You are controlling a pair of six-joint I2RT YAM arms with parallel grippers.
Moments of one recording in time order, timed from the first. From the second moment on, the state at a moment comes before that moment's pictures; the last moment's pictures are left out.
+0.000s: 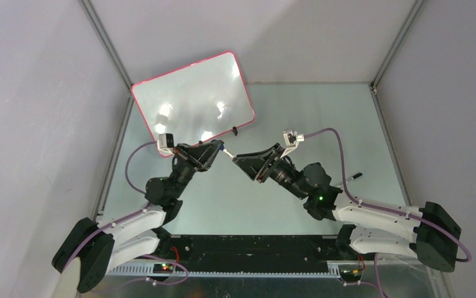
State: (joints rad) left arm -0.59 0.99 0.21 1.37 0.12 -1.49; right arm 1.05 1.07 0.60 0.75 0.08 0.70
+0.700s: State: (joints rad) left arm -0.60 0.98 0.21 1.35 0.12 -1.46; right arm 1.06 1.03 0.60 0.67 0.10 0.74
